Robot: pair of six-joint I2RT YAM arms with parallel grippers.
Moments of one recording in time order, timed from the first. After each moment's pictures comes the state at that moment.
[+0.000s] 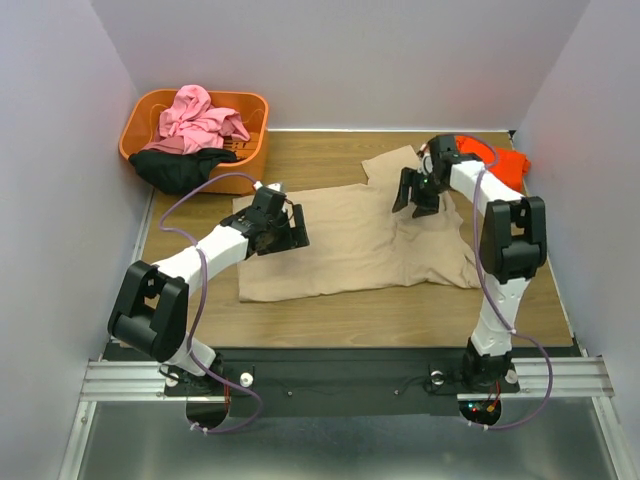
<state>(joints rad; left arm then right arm) -0.49 1.49 0.94 -0.33 0.00 -0.59 0.12 2.06 1.60 -0.73 -0.35 0.27</state>
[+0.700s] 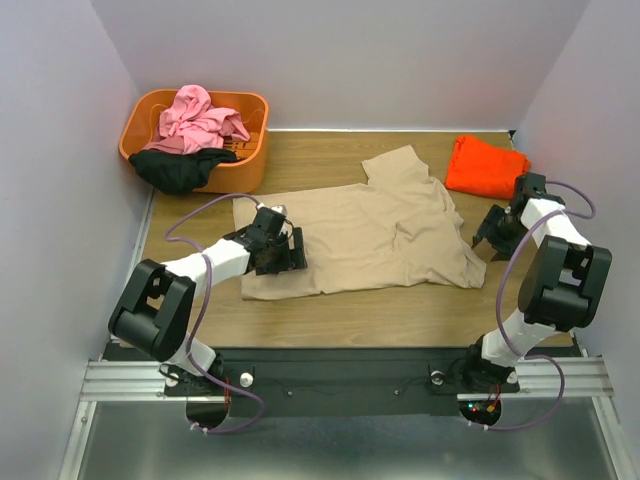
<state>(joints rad) -0.50 1.49 0.77 -0.26 0.05 -0.57 -0.32 1.65 1.14 -0.78 -0.05 0.33</state>
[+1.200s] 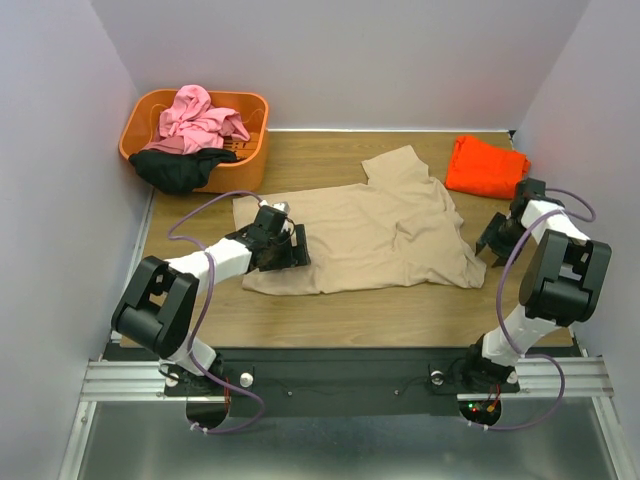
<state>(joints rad) -0.50 1.52 0.77 -0.19 0.07 -0.56 -0.34 1.69 1.13 -0.78 0.01 0.34</state>
